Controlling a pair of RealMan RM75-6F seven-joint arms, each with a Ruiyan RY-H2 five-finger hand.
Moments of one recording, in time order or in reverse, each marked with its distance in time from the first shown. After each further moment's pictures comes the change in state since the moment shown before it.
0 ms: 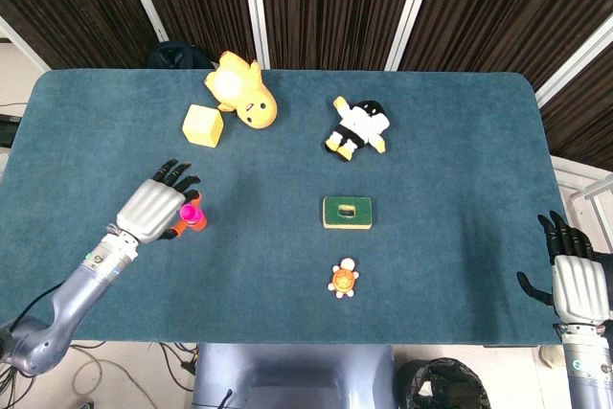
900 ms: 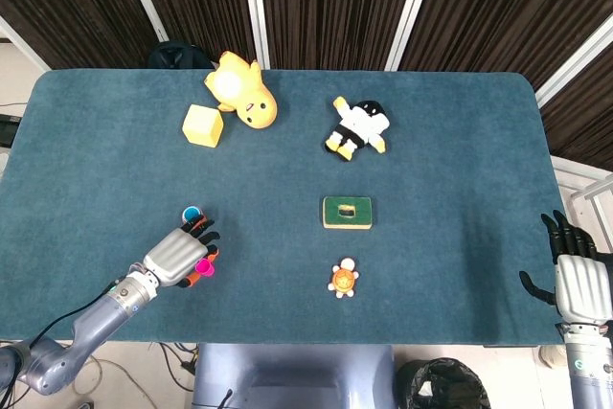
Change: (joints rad) left arm 0.004 -0.120 0.144 0.011 0.088 -0.102 0.049; right arm -0.001 0.003 0.004 0.004 0.005 0.001 0.006
